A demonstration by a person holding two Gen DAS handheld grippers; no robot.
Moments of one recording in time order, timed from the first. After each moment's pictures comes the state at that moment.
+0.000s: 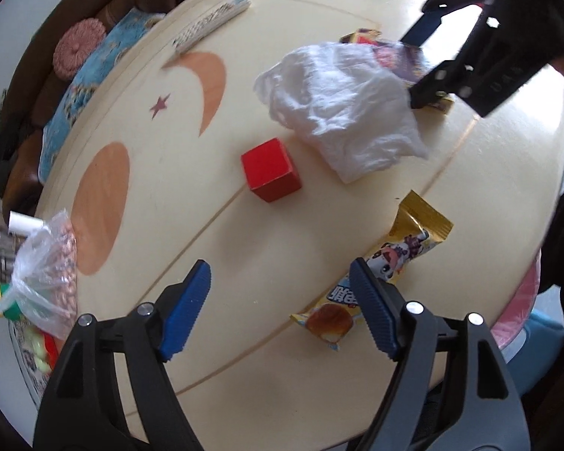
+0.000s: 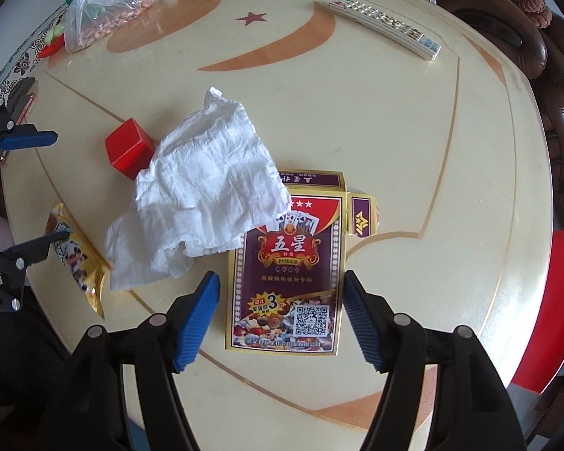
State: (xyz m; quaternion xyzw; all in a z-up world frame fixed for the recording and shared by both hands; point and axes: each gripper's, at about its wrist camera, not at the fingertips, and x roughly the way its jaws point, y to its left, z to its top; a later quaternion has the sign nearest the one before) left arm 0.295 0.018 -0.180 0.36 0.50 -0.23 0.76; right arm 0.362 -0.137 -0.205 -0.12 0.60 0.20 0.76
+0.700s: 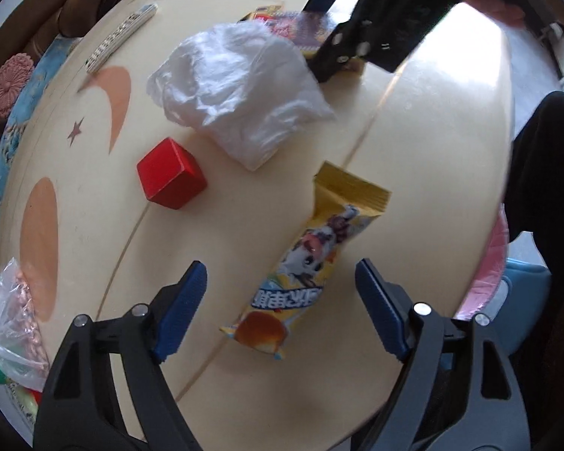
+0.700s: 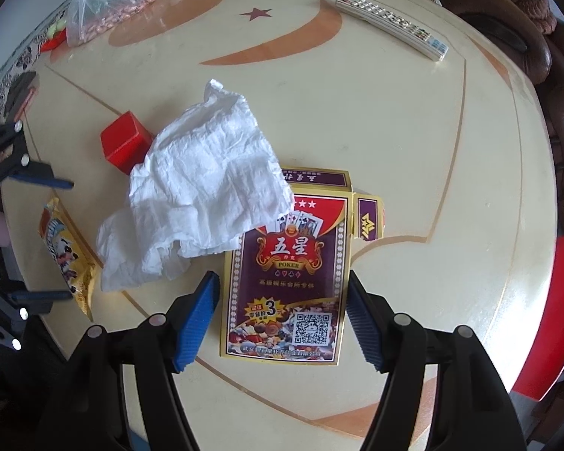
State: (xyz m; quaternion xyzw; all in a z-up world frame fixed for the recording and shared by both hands) left arm 0.286 0.002 -0.208 0.37 0.52 -0.34 0.69; right arm 0.363 -0.132 -0.212 -0.14 0.59 0.20 0.77
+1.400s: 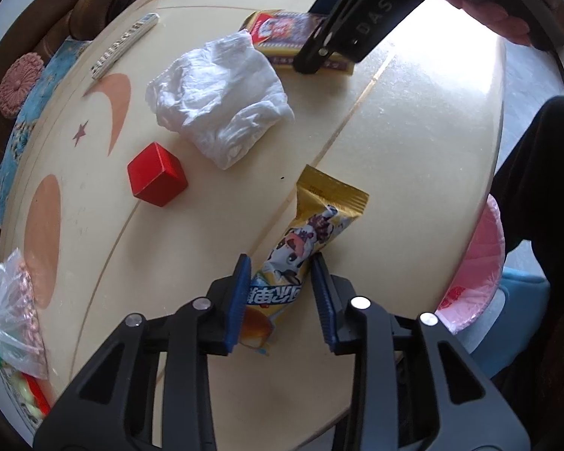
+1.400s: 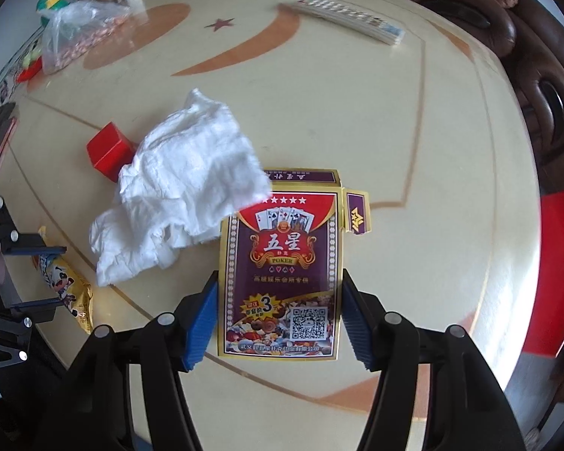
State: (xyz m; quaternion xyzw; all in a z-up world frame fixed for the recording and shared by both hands) left arm 0.235 0.001 -0.199 0.35 0.51 -0.33 0.71; right arm 0.346 -0.159 -0.203 -0.09 0.59 0.14 0.79
